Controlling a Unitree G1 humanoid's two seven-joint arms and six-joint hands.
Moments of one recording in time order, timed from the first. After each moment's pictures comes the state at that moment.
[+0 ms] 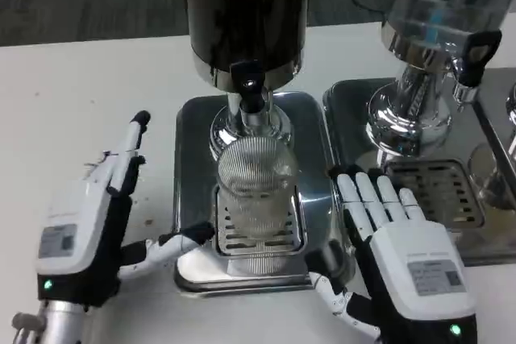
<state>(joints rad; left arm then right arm) -0.12 0.48 -0.33 0.73 0.74 -0.57 0.91 0.30 -0.28 0.46 -0.14 -1.11 0.09 -0.42</state>
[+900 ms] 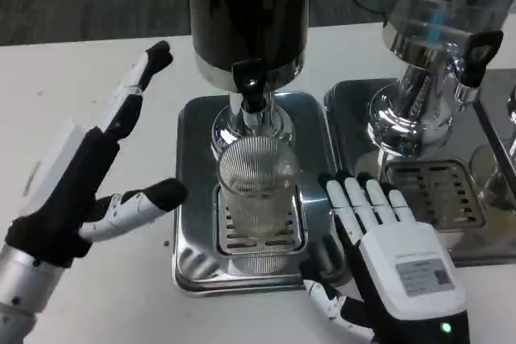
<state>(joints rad) -0.01 0.64 -0.17 0.27 0.04 -0.85 0.07 0.26 -0.30 0.48 -0.08 -1.13 0.09 -0.42</state>
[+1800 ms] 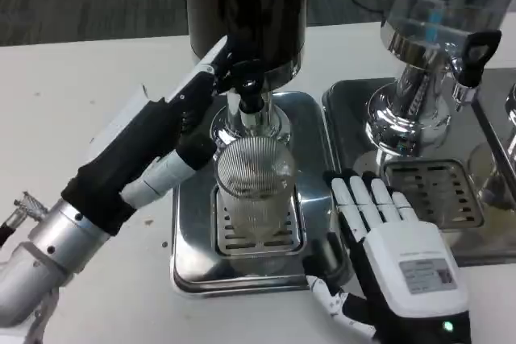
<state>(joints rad) -0.13 0.45 -0.08 0.22 -0.23 -0.64 -0.50 0.26 -0.29 0.48 -0.08 -1.11 0.11 -0.42</state>
